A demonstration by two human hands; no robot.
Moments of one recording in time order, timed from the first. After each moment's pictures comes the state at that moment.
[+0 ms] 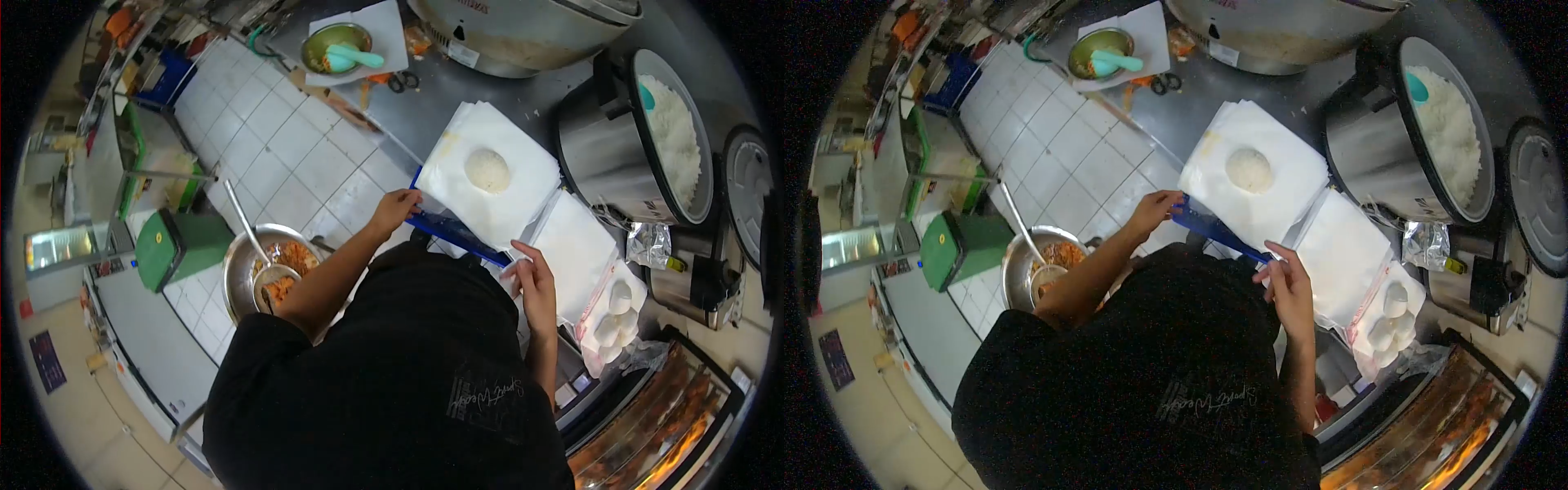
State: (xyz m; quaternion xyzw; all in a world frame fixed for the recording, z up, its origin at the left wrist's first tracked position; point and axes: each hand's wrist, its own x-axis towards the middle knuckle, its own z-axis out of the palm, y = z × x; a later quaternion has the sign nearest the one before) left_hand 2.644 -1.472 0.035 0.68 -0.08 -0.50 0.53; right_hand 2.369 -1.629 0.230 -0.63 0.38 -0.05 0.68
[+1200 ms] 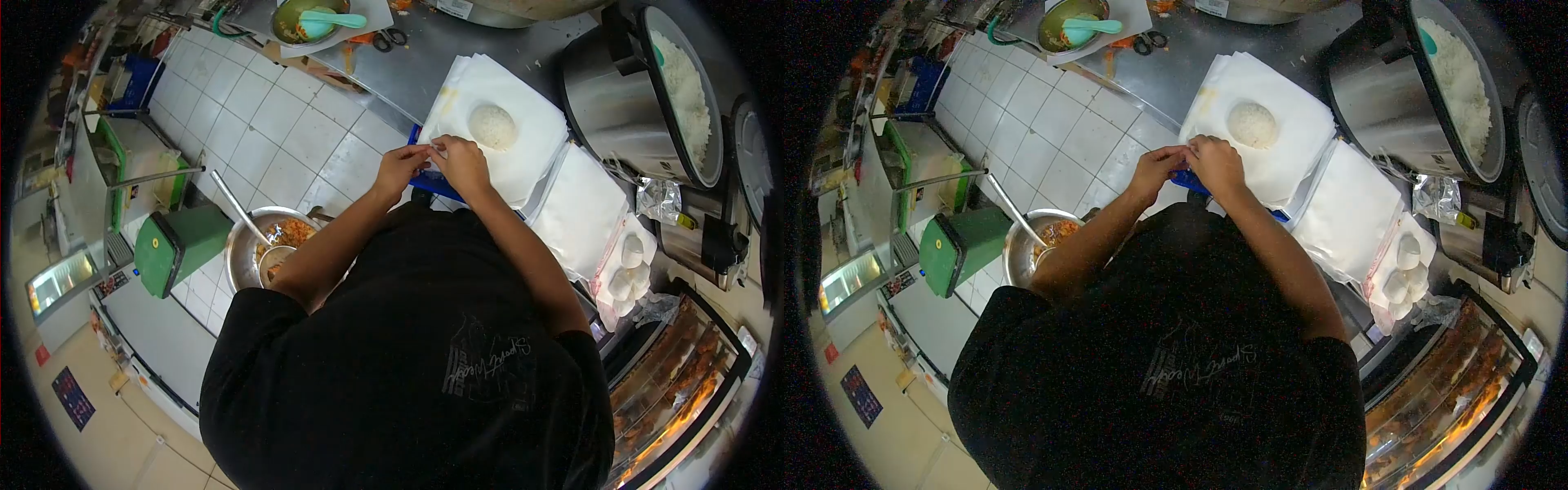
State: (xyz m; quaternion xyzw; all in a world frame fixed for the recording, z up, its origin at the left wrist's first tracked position) left_hand 2.652 -1.487 0.039 0.60 -0.06 -0.53 0.60; right_hand 2.552 -1.619 0.099 -0.90 0.28 -0.05 0.33
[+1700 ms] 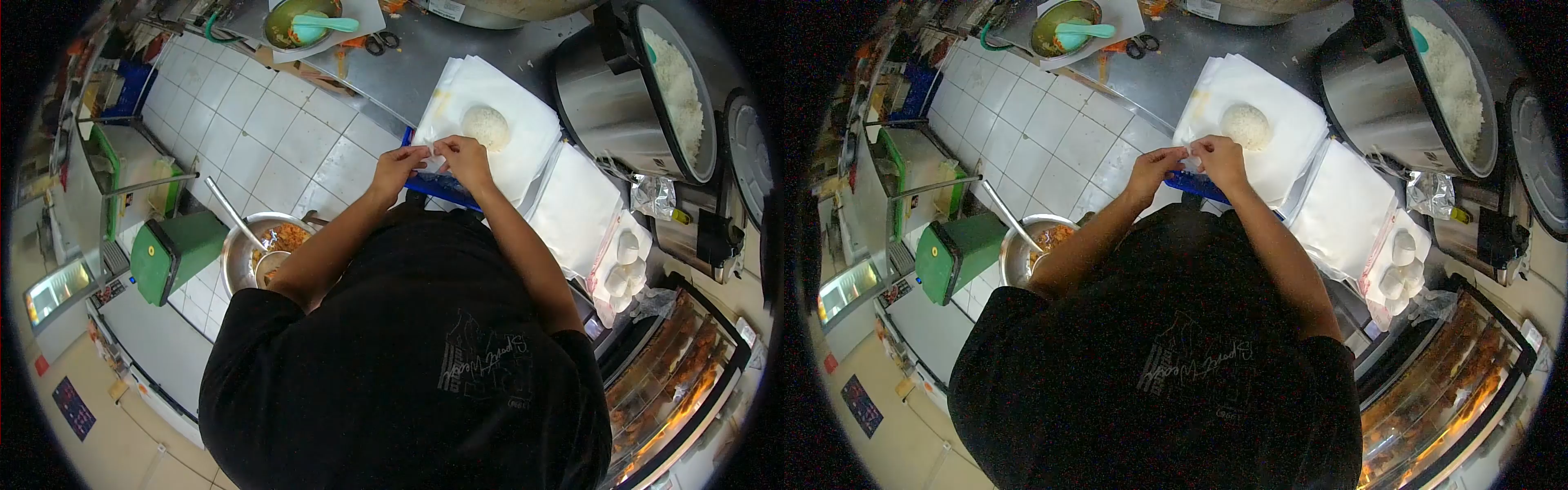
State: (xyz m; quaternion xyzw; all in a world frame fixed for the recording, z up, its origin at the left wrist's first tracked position) left_hand 2.654 -1.493 0.048 0.61 -0.06 -0.53 0.59; right_hand 2.549 -1.639 0.092 -0.73 0.40 -0.02 0.56
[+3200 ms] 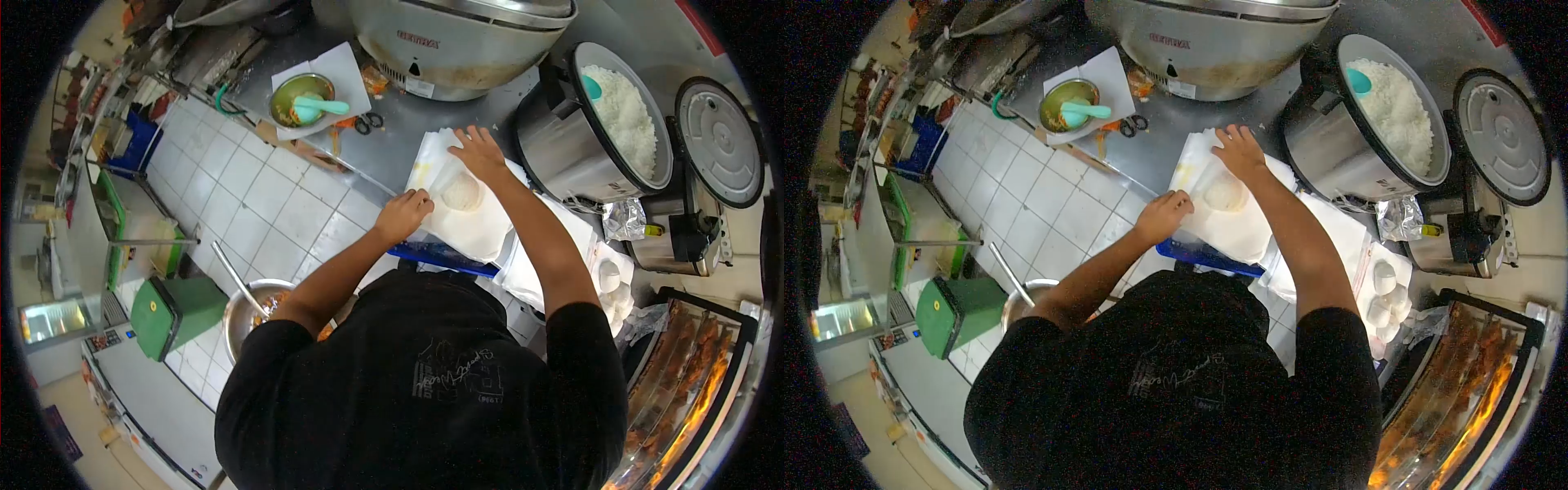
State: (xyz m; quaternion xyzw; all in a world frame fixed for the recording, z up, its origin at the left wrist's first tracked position) left_hand 2.675 -1.543 0.070 0.67 -0.68 -0.02 0.29; right_hand 2.579 -1.799 0.116 -0.98 0.04 -0.04 -0.20
